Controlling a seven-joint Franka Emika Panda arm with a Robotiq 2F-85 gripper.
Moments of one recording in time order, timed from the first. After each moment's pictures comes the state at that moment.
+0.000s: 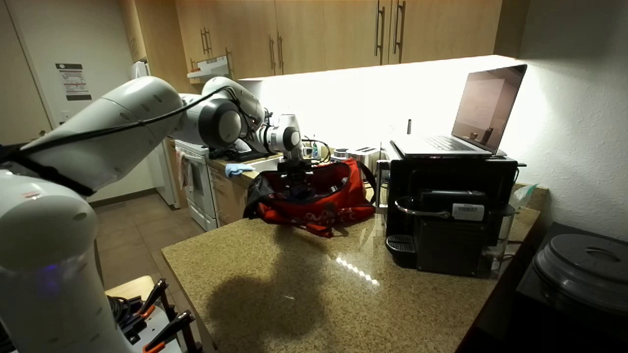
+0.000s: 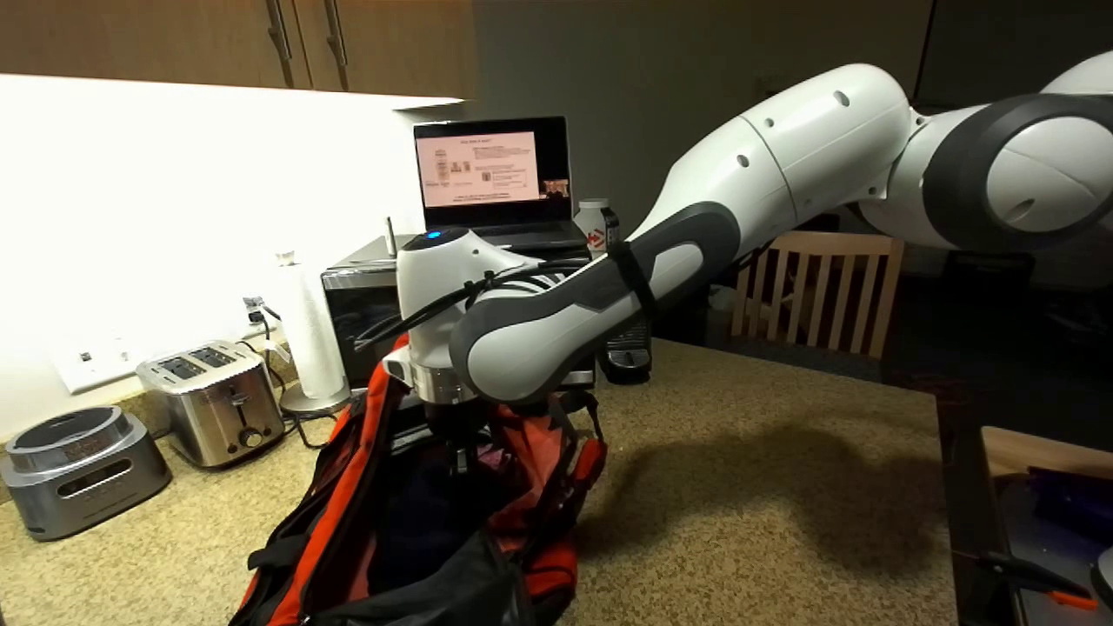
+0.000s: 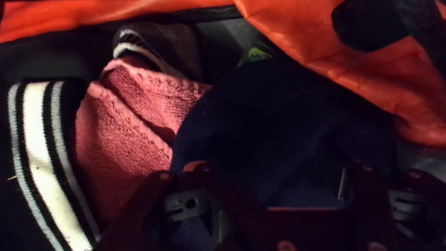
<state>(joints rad) 0.34 1.02 0.14 -1.06 -0.24 2.12 -0.28</state>
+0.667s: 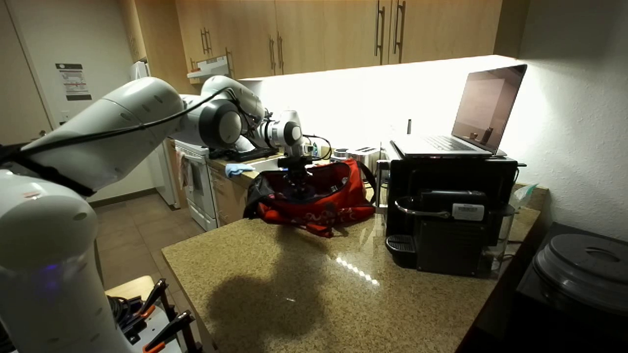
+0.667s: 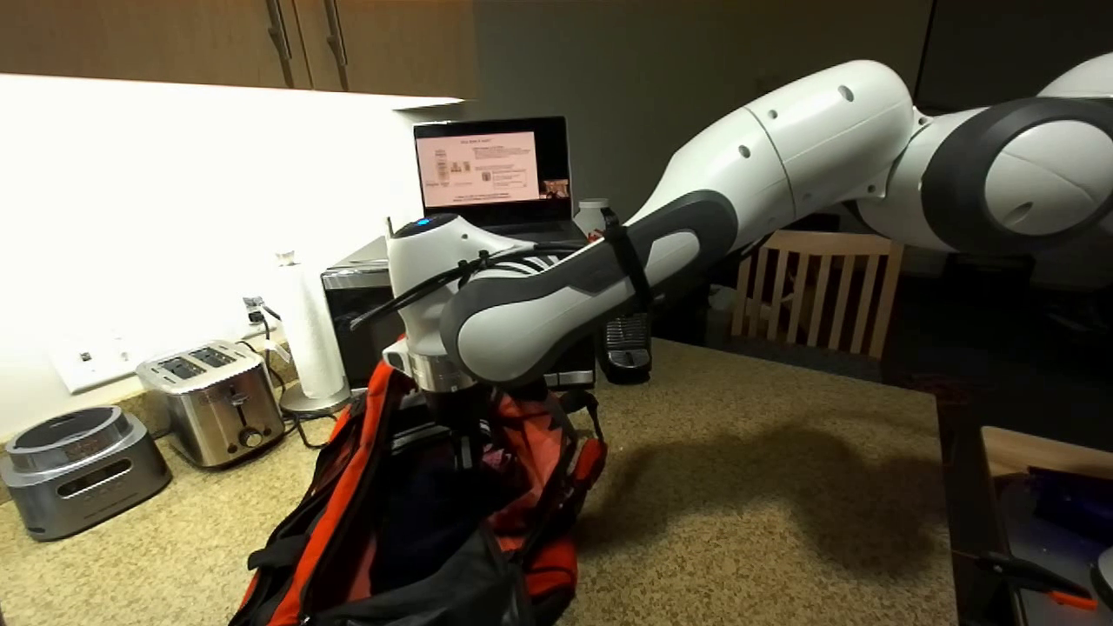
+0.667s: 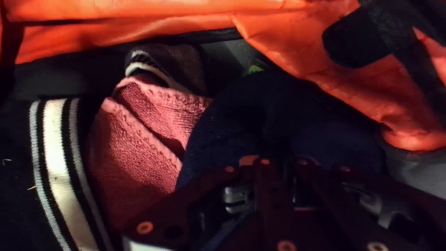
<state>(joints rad) 0.35 1.03 0.14 -1.00 -0.24 2.01 -0.28</state>
